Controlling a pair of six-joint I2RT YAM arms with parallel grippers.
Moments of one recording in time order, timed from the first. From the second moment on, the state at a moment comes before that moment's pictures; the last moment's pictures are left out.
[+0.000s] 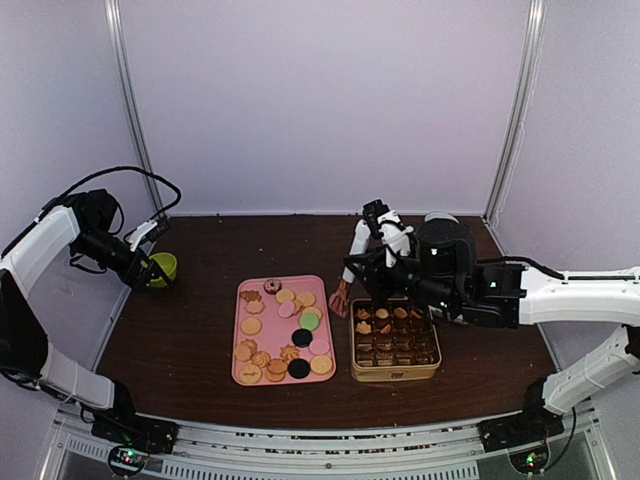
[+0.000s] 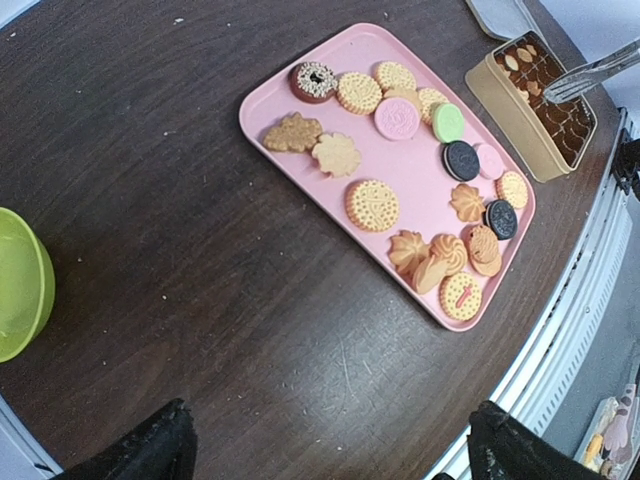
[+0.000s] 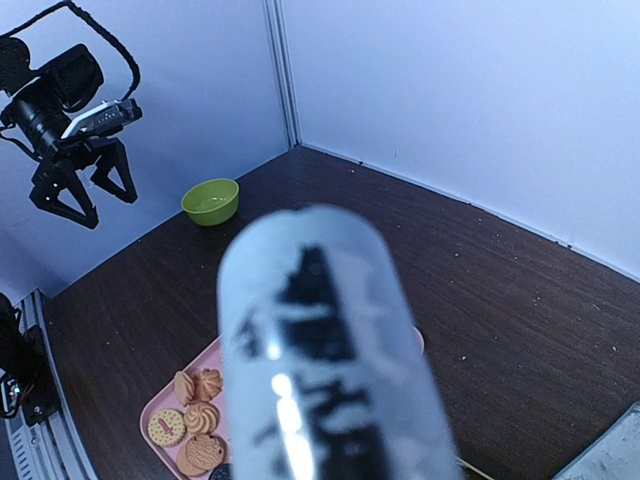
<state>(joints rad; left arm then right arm) 0.12 1.35 1.22 -1.23 0.63 0.72 1.06 1.30 0.93 0.11 0.27 0.18</state>
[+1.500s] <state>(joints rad) 0.12 1.30 1.20 -1.23 0.57 0.74 1.18 2.03 1.52 0.16 0.05 0.20</state>
